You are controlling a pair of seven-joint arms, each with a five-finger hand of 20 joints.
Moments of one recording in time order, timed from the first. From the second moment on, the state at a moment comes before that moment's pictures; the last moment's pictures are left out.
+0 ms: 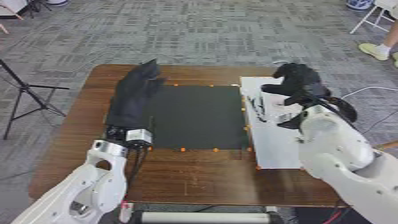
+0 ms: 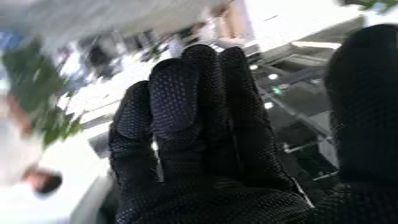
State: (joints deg) left arm 98.7 -47.1 -67.5 -114.6 41.4 14.5 26.8; right arm -80.1 -33.1 58.7 -117.3 -119.3 14.3 39.4
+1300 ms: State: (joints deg) left arm 107.2 -45.9 -71.5 -115.8 40.3 17.7 27.9; right arm -135.9 -19.0 102.1 -122.8 -115.2 -7.6 45.2
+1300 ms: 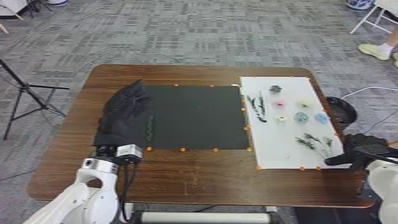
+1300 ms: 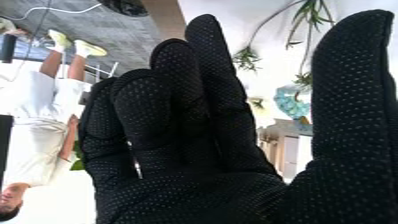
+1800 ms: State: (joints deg) left arm 107.3 -45.9 -71.4 -115.8 40.1 17.7 28.0; right arm -115.6 -17.1 79.9 -117.1 -117.6 -2.1 45.2
